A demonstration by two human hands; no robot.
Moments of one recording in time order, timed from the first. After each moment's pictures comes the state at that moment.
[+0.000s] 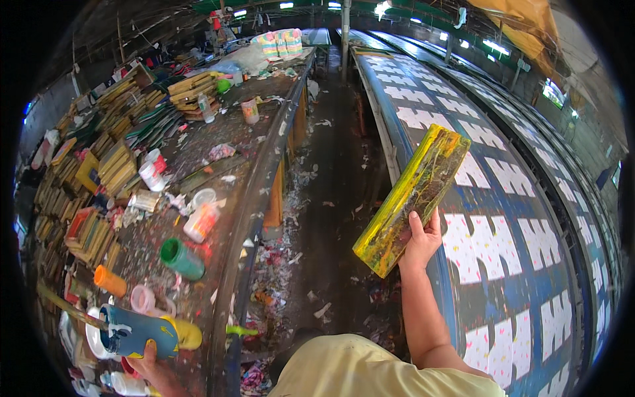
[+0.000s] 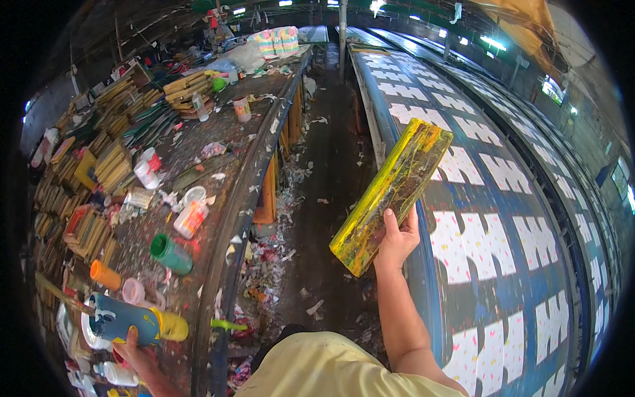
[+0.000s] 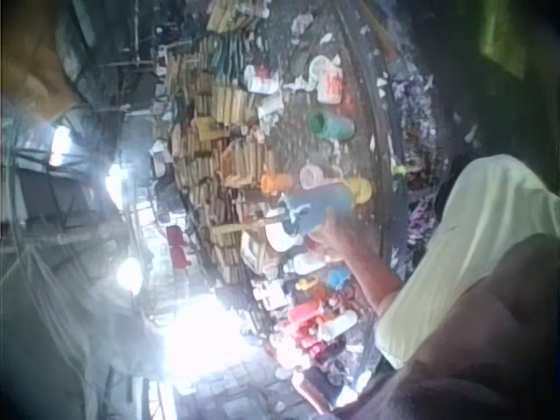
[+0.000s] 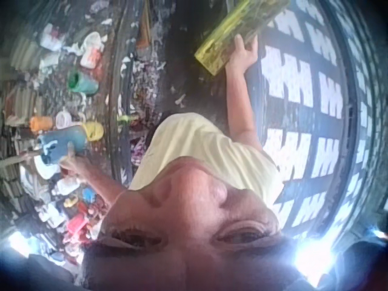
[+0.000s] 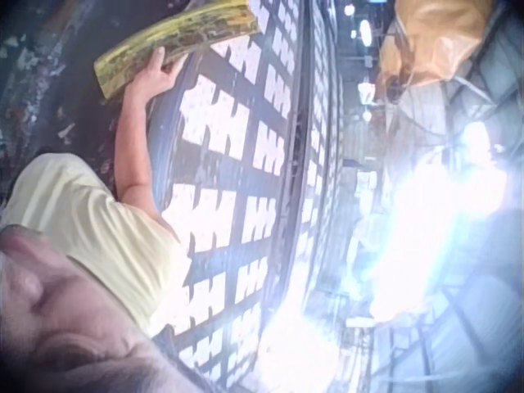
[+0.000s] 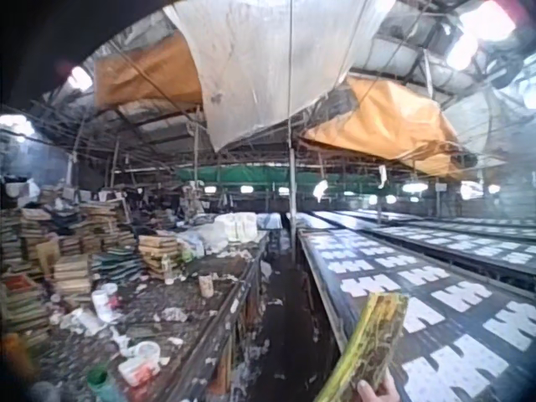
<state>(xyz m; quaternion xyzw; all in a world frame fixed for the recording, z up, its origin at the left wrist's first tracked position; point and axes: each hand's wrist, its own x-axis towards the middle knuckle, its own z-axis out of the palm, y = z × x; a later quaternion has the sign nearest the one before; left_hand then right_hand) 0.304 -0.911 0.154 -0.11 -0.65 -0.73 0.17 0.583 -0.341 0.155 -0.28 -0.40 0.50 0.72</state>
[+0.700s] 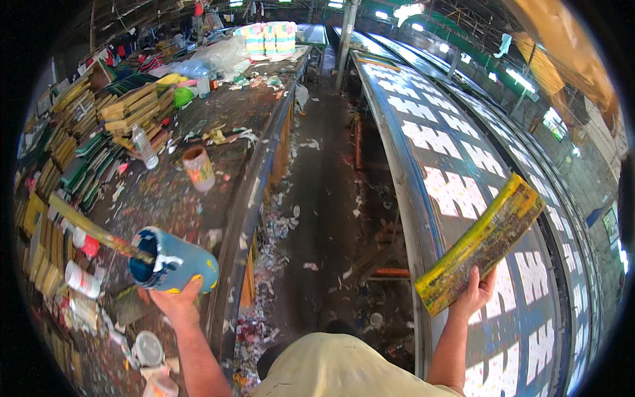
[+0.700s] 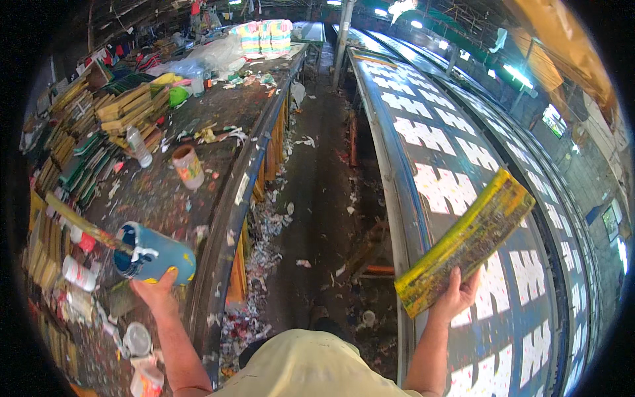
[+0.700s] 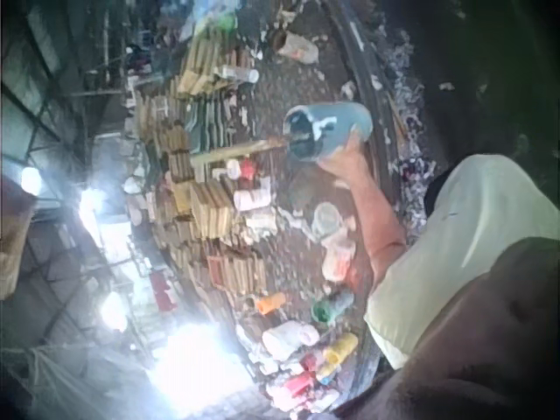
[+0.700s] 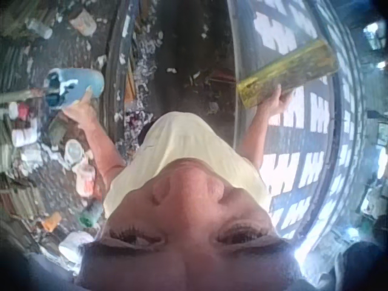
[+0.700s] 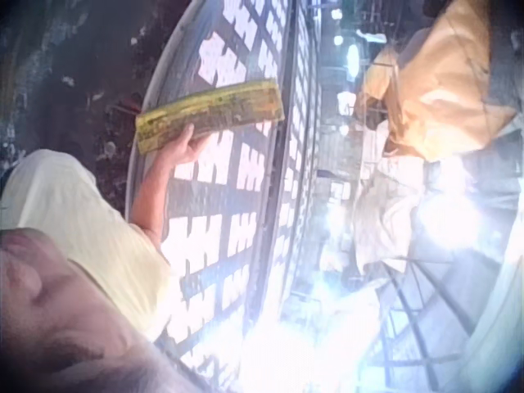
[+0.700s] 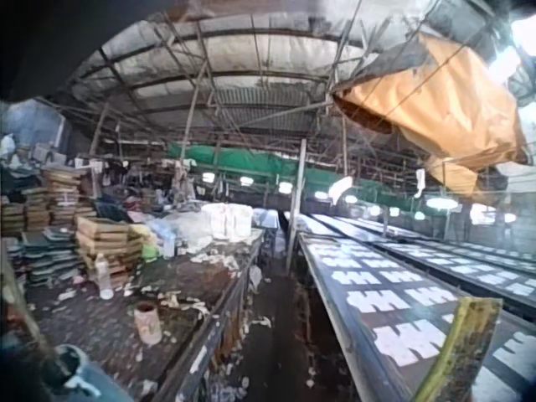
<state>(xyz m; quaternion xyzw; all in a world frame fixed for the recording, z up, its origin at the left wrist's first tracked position) -0.096 -0.150 0.113 -0.18 -0.64 -0.74 0.11 0.403 0.186 0.116 -0.30 -0.50 0.30 0.75</state>
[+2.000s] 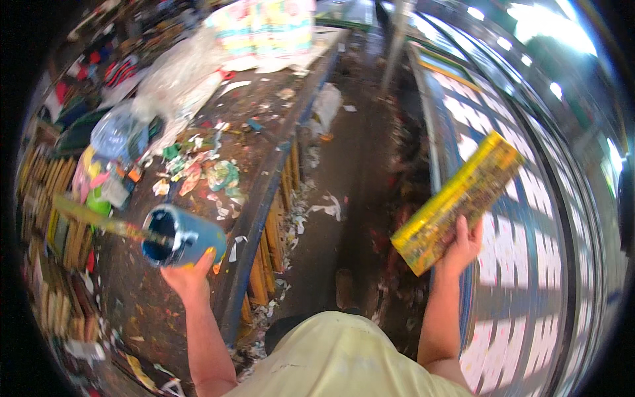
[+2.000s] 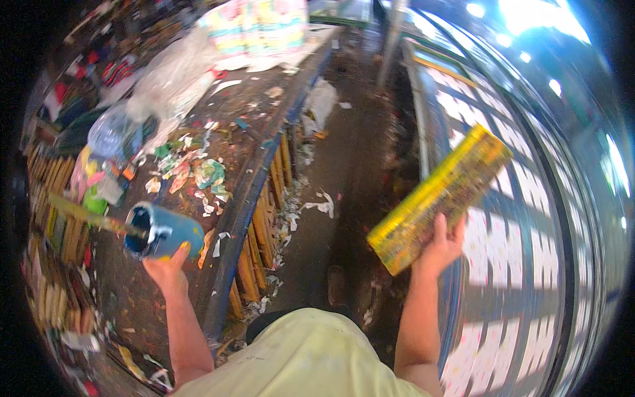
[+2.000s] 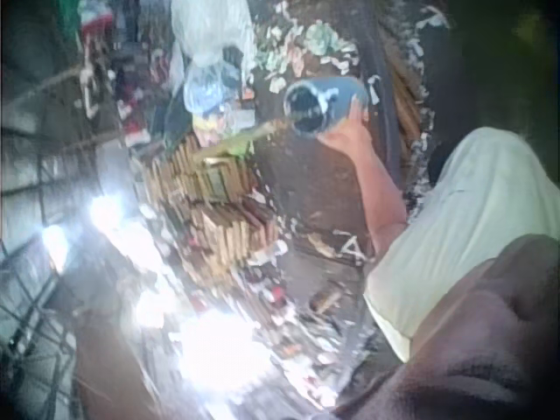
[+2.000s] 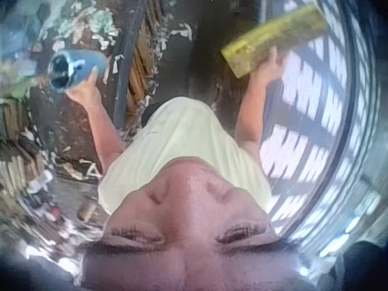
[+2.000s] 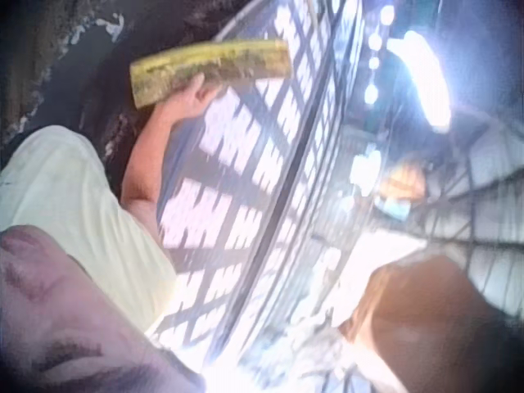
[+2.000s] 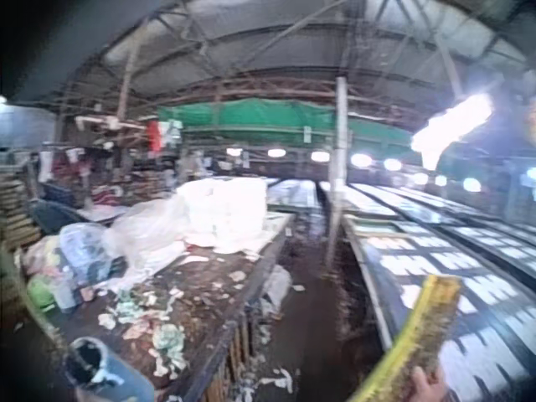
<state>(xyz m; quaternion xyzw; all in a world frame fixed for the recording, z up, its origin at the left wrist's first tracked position) -0.708 0.963 0.108 -0.11 -0.66 -0.74 0.10 -0.362 1.372 0.112 -0.32 -0.44 0.51 0.66</state>
